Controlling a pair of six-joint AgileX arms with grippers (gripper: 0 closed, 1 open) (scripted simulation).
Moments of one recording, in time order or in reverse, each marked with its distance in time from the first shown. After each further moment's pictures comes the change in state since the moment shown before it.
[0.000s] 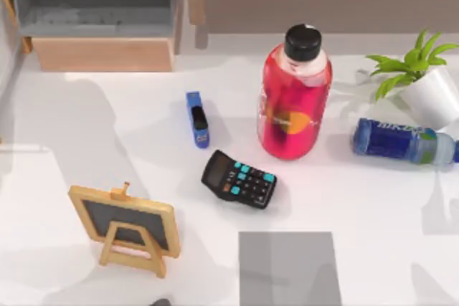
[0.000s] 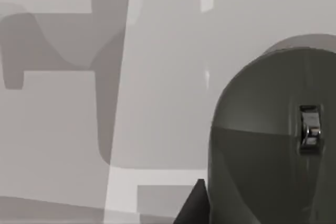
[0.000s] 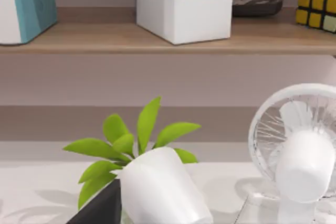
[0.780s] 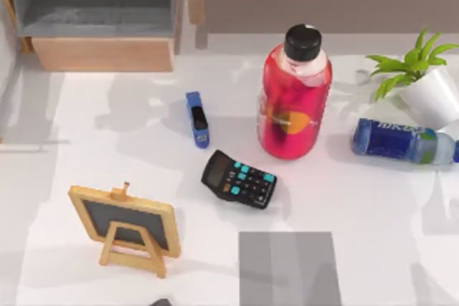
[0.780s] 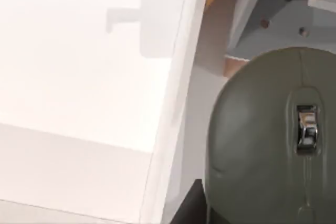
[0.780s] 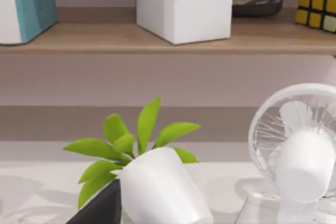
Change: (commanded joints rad) left arm -0.241 -0.525 -0.276 0.057 0.018 -0.316; right arm 0.000 0.000 0.000 0.000 0.000 0.000
